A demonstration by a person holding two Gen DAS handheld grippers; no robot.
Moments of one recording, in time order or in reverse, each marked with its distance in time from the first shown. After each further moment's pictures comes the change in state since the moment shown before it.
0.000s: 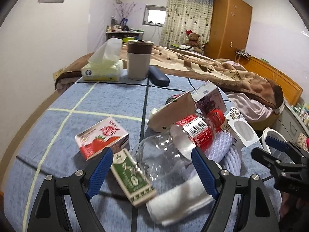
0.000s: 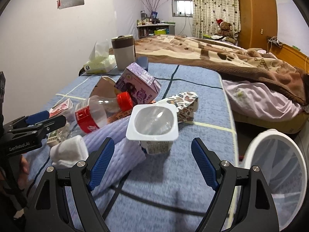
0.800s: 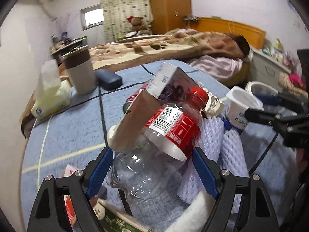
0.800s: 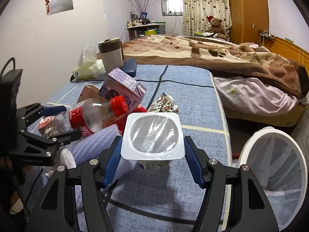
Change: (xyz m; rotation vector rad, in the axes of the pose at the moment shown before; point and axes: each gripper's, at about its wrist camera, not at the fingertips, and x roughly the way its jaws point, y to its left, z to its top) left arm 0.048 -0.045 0.023 0.450 0.088 -0.172; right arm -0.006 -0.013 0.004 0.079 -0.009 -0.036
